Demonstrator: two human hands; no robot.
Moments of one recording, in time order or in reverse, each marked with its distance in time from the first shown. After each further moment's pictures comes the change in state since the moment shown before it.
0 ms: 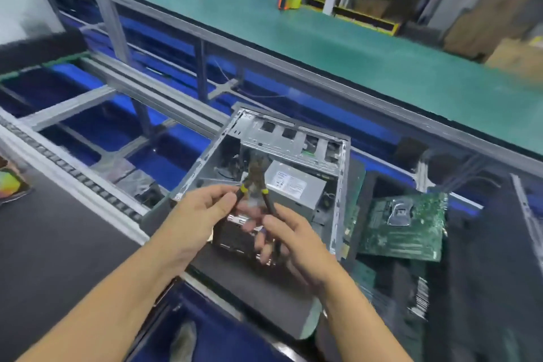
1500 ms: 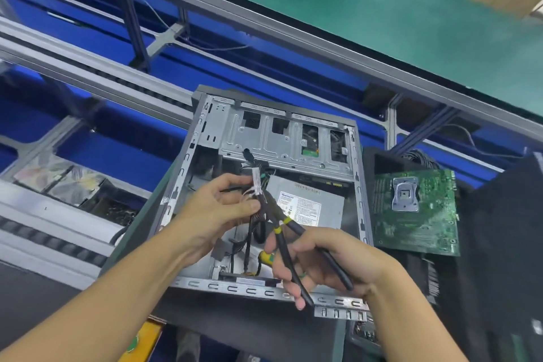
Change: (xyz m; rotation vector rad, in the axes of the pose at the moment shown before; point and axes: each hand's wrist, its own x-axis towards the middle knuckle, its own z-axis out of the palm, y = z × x) left_hand 0.191 -0.042 -0.023 -0.215 -0.322 -0.371; right_hand 0.101 -0.013 -0.060 0.329 -0.233 0.536
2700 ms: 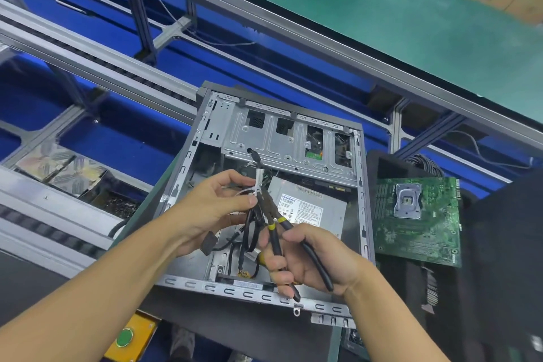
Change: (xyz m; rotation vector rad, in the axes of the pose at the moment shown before) left_hand 0.007 0.007 -0.006 0.050 -0.028 -0.039; right_hand 0.031 0.014 -0.015 0.134 -0.077 -0.047
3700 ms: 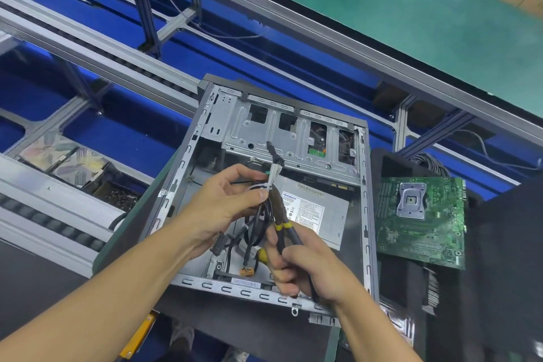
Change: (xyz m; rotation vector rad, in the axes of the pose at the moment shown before) left_hand 0.006 -0.010 0.015 -0.070 -0.008 0.128; right_hand 0.000 0.026 -0.001 -0.161 0.229 -0.254
